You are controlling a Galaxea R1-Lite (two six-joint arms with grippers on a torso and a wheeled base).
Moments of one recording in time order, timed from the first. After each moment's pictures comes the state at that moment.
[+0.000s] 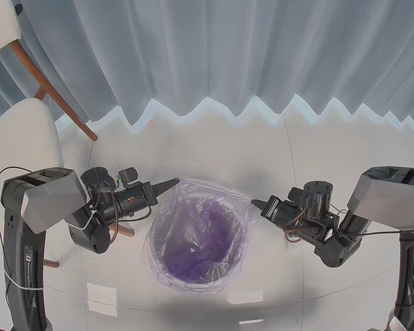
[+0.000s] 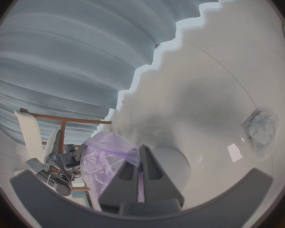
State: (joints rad) left arm -0.20 2.44 -0.96 -1.54 -0.76 -0.69; right arm 0.46 2.30 -0.79 -1.25 0.17 0.80
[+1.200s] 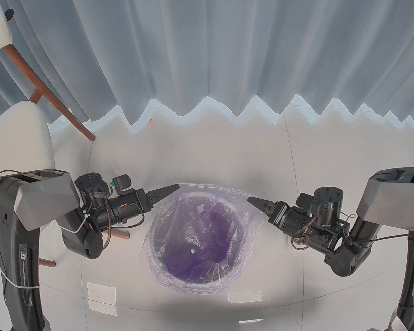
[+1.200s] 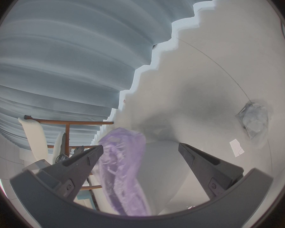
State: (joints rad) left arm -0.19 2.40 -0.86 -1.55 -0.77 -0.68; right arm 0.47 2.25 -0.64 -1.34 0.17 0.85
